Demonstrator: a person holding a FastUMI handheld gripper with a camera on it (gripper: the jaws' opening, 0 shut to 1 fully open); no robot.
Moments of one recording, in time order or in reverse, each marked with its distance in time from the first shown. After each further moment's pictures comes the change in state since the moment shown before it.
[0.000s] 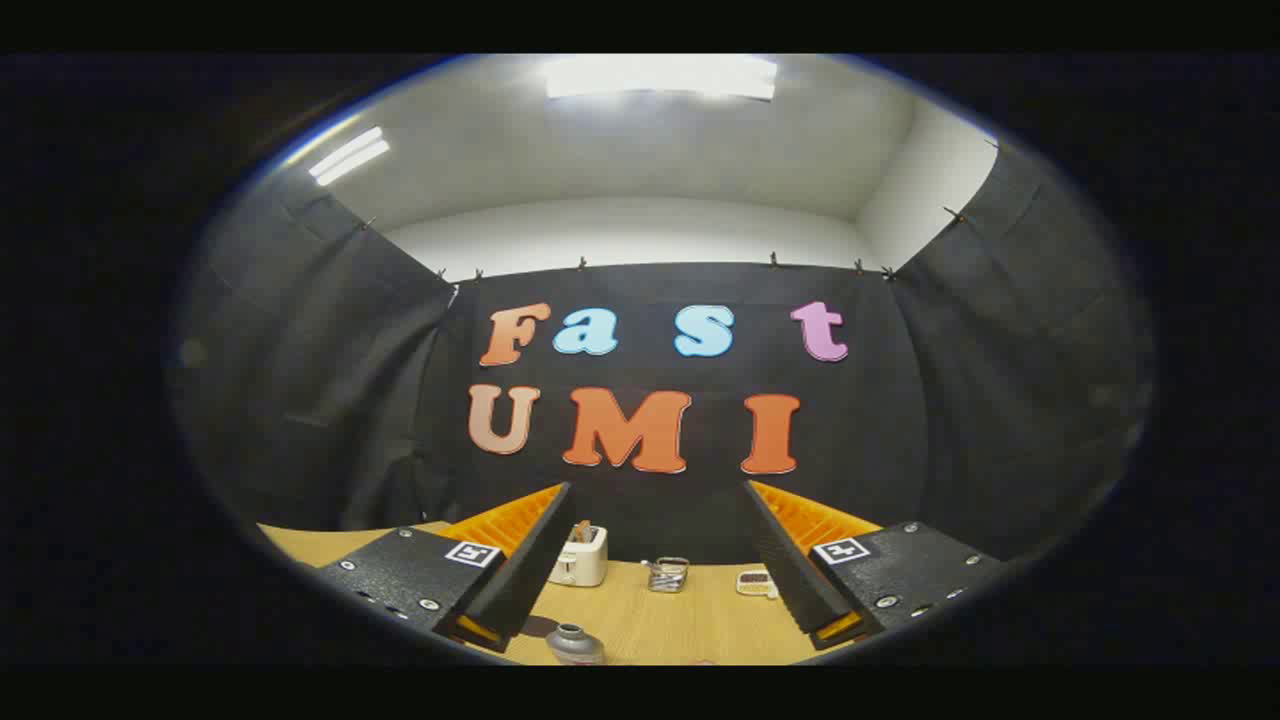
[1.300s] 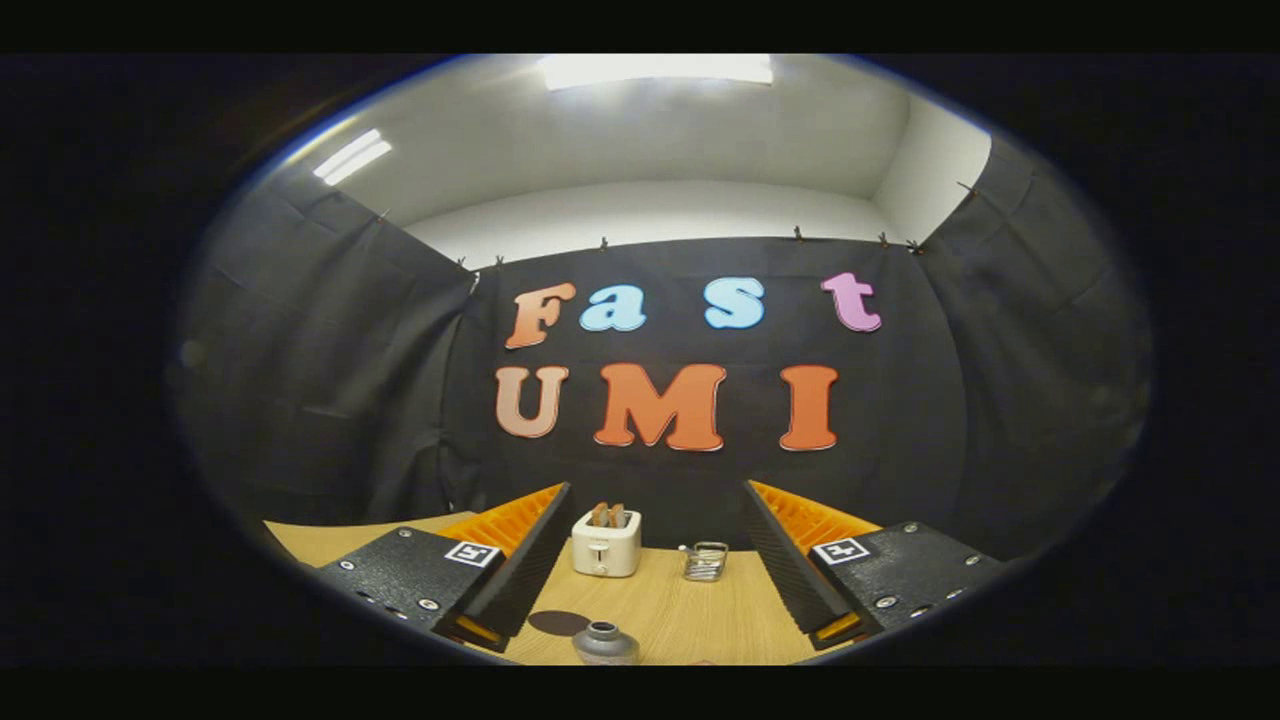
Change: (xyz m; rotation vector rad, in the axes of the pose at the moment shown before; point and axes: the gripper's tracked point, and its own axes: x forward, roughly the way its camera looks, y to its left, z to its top) arm 0.014 0.032 -0.062 0.036 0.067 0.081
